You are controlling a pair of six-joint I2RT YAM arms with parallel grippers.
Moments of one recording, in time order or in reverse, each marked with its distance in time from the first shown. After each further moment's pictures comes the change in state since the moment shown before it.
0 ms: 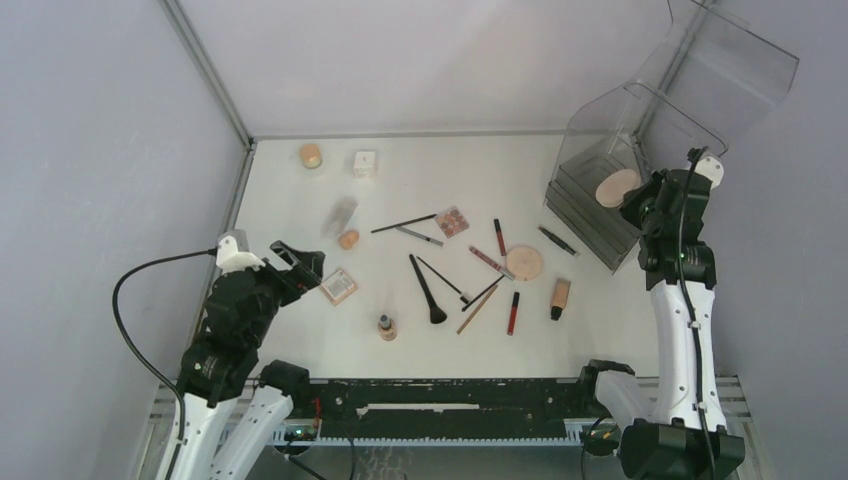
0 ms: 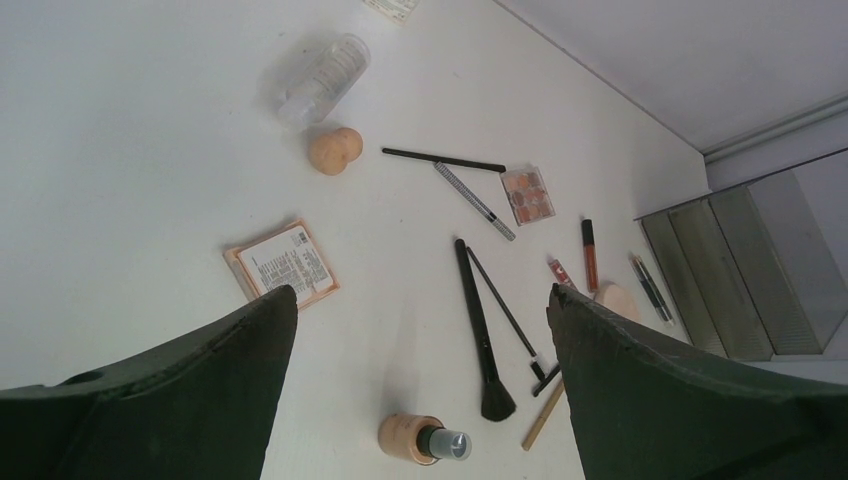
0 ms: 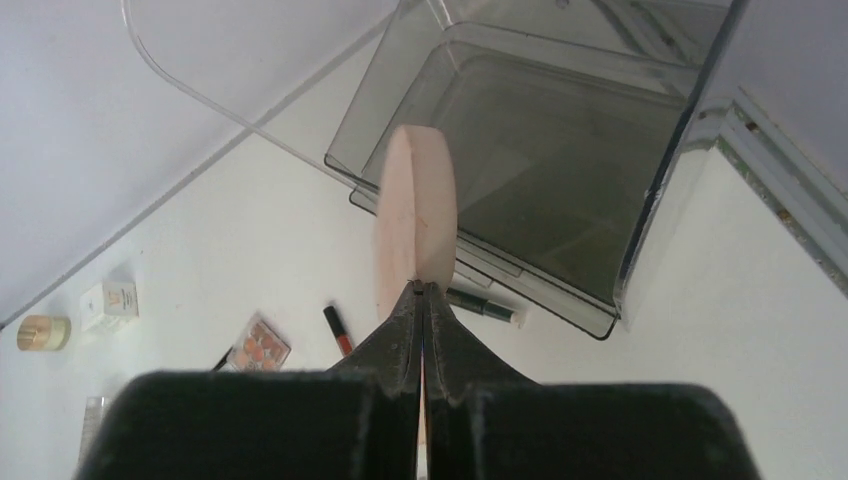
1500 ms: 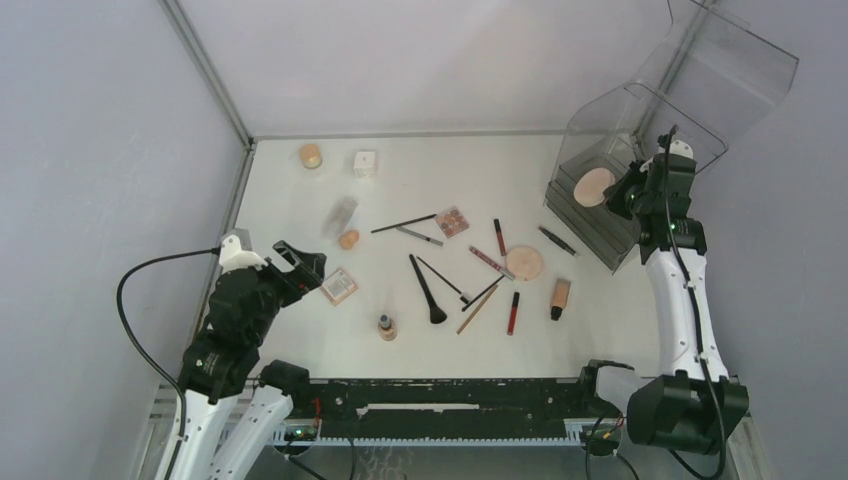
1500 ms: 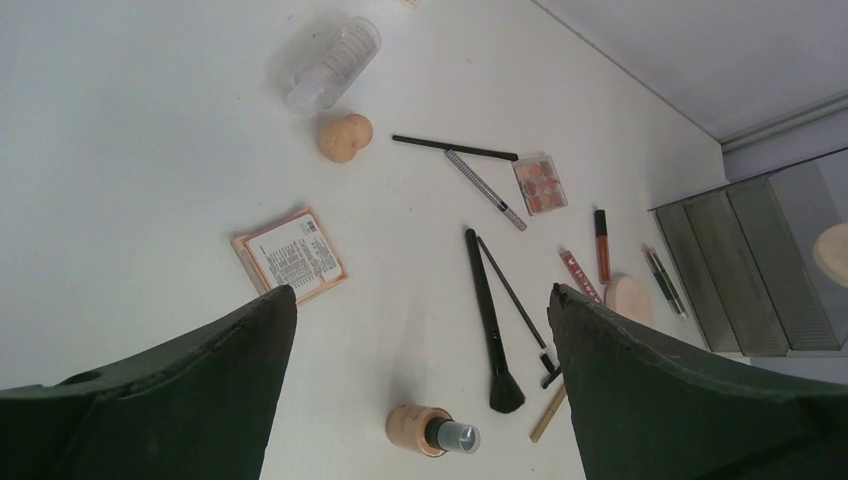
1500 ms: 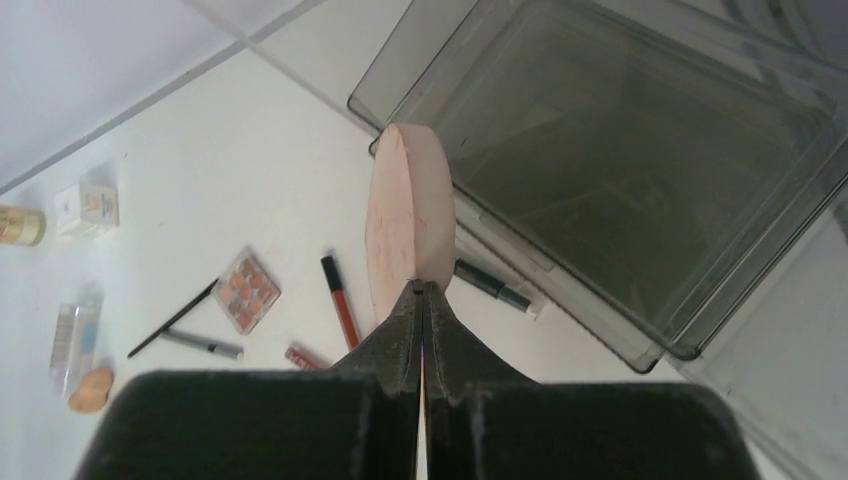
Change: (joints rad) left arm 0.000 0.007 0.000 -0.029 0.000 0.001; right arm 0.011 0.151 0.021 0.016 -0.175 -0.108
